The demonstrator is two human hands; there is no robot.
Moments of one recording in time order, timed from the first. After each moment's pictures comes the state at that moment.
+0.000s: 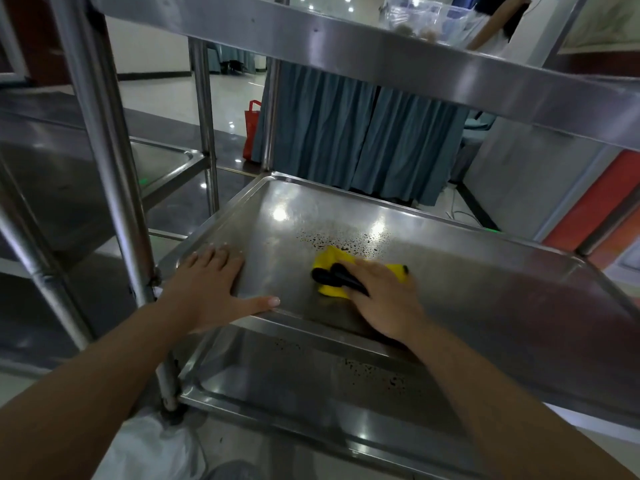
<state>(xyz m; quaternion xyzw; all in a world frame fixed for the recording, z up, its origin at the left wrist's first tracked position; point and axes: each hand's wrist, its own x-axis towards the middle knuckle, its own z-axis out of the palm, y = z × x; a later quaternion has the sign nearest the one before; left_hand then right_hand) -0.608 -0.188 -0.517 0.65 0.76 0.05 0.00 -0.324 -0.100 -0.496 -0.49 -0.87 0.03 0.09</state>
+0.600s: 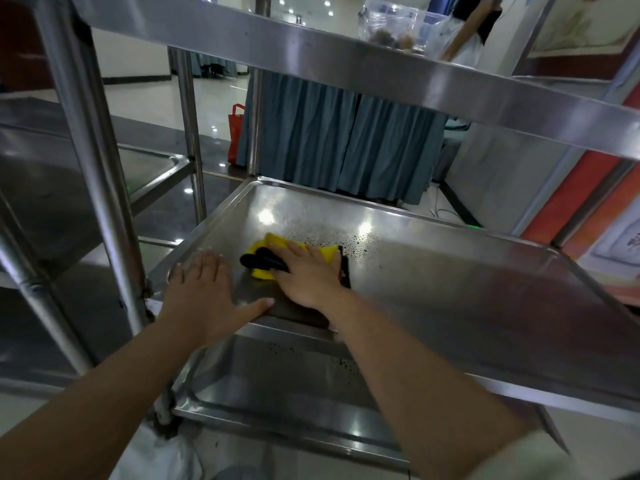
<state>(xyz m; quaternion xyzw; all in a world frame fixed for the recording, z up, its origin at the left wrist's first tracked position) -0.584 -0.201 -0.513 0.60 0.80 0.03 -0.02 -0.429 -0.104 -0.488 -0.47 -0.88 0.08 0.05</state>
